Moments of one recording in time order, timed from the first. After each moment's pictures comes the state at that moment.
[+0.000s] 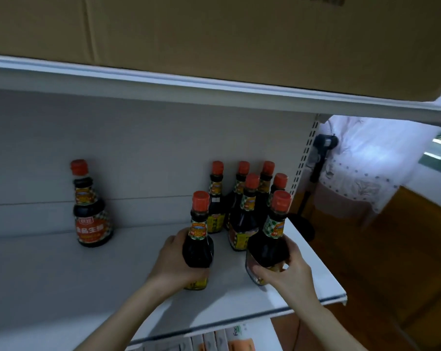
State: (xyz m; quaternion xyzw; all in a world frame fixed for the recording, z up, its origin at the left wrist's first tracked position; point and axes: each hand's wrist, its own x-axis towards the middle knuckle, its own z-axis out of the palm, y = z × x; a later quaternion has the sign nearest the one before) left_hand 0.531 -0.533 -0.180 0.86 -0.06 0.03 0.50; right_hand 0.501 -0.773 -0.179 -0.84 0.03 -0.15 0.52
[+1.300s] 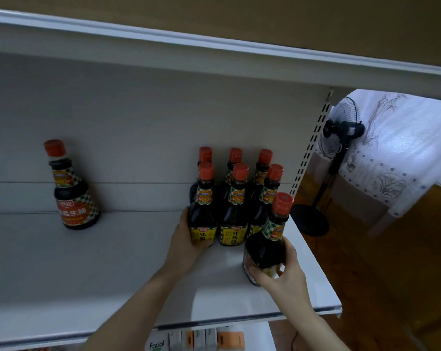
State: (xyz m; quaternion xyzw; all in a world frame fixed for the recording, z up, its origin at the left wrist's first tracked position) left_hand 0.589 -0.605 -0.226 0.80 0.01 0.12 0.59; right_hand 0.529 -0.820 -0.217 -0.82 -0.02 -0.11 0.56
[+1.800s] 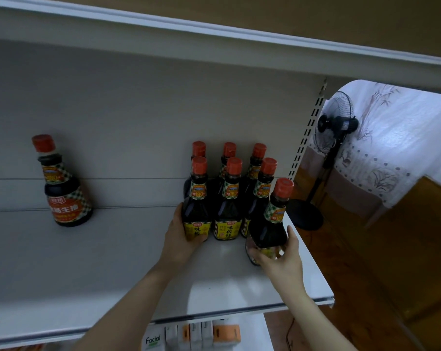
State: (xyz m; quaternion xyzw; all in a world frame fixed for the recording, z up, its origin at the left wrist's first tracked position) left_hand 0.589 -0.605 -0.233 0.80 0.02 0.12 0.59; right_hand 0.547 -0.828 -0.223 -0.81 0.07 -0.10 0.57
